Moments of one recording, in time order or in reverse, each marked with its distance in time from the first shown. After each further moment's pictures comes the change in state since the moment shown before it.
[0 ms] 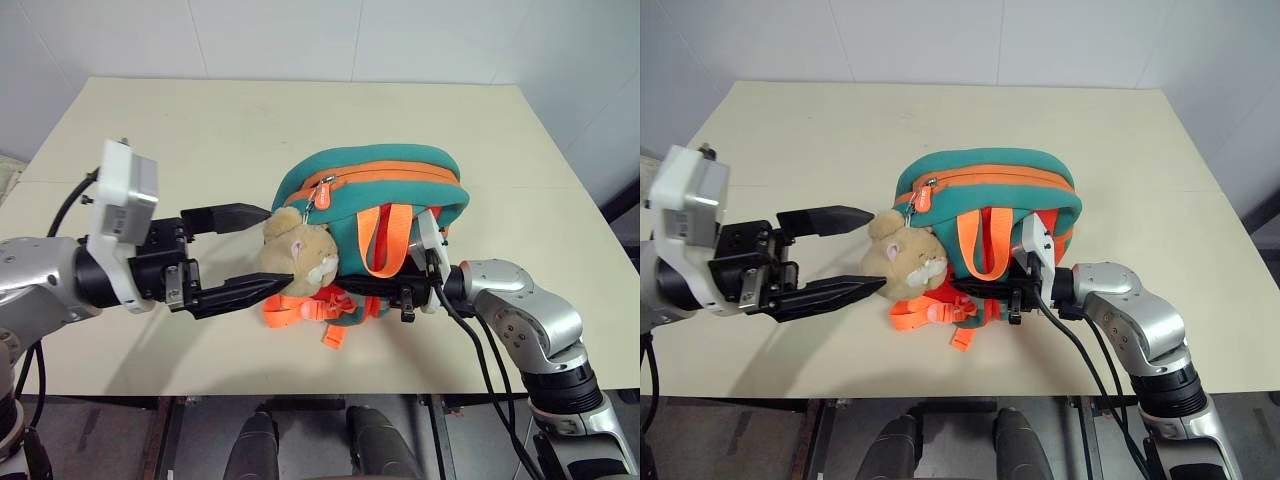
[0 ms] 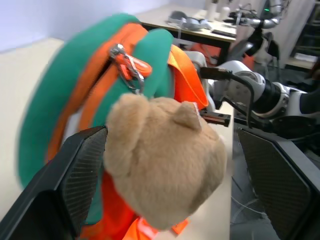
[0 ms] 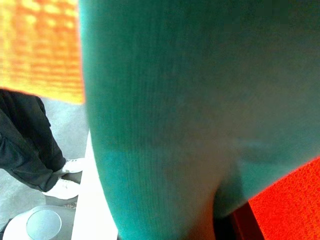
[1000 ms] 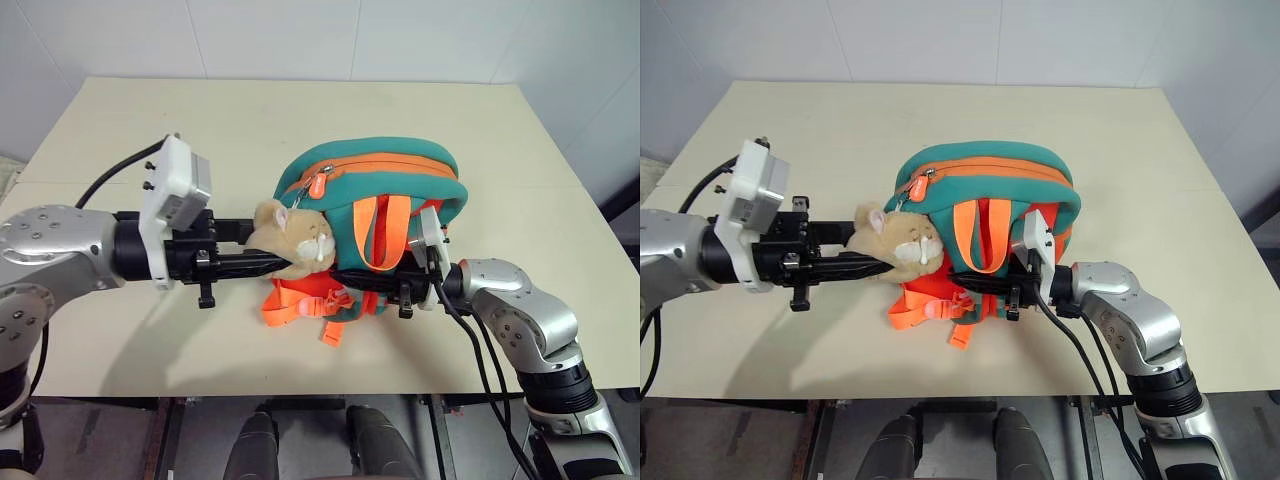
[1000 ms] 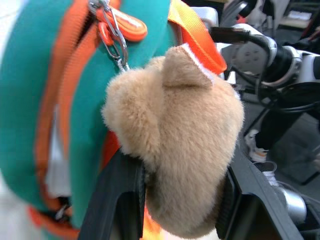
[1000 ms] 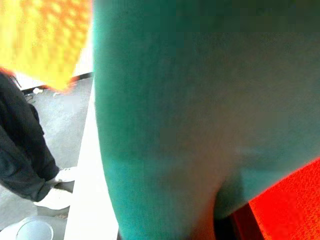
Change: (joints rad) left arm -0.158 0.100 -0.230 0.132 0.193 -0.057 -0.140; right arm 0.002 0.036 -0.019 0.018 0.000 -0.047 -0.017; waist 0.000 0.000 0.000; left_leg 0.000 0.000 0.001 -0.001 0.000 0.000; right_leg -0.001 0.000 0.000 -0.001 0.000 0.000
